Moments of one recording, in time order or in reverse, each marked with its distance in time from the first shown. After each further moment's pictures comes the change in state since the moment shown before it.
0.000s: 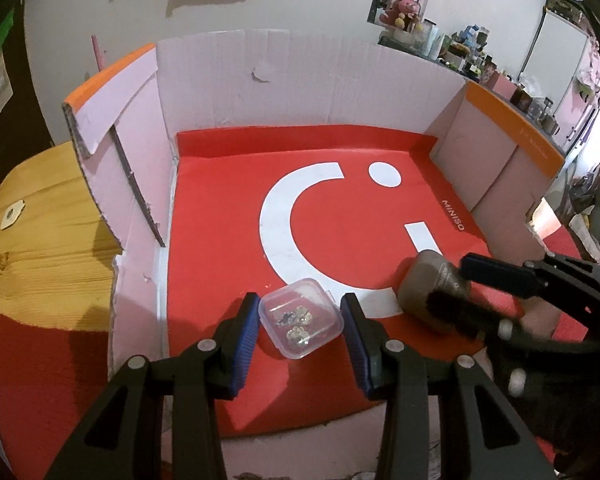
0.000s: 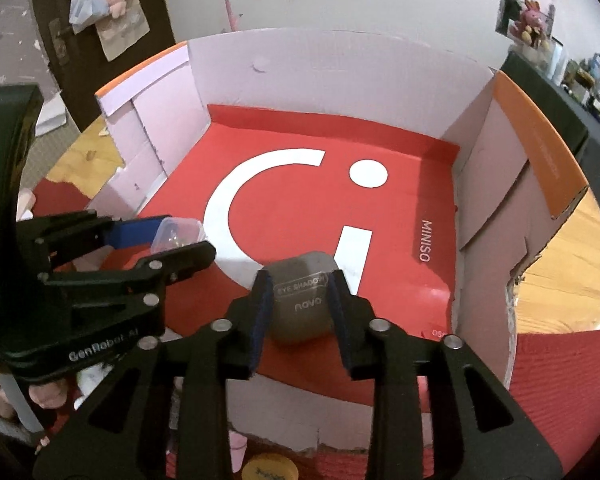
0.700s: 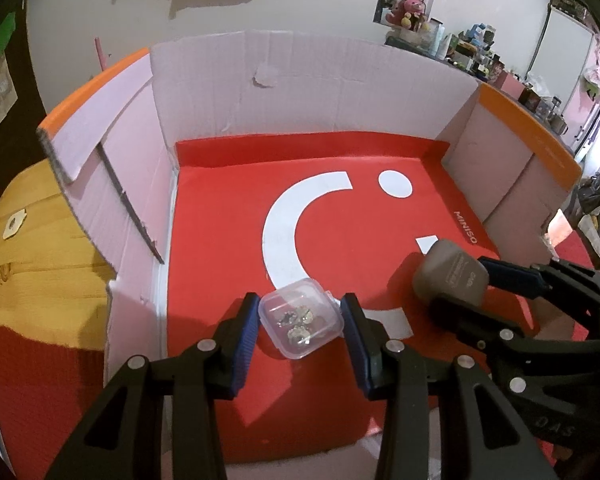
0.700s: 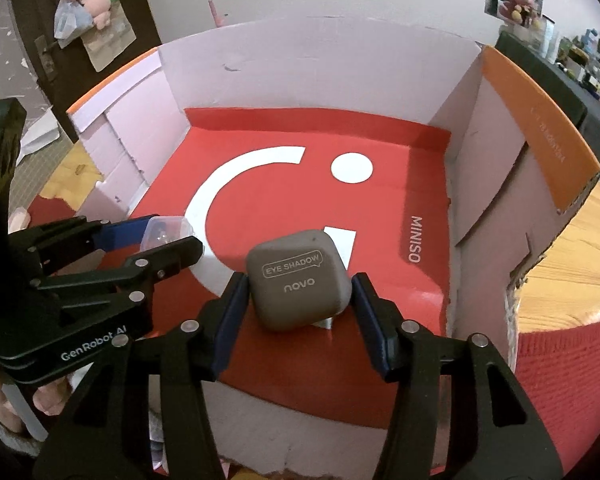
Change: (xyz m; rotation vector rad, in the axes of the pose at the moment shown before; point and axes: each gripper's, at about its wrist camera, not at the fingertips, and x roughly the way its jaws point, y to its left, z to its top) left arm 0.011 -0.004 0.014 0.007 -0.004 0.042; right arm 0.010 -0.021 0.005 0.078 0.015 0.015
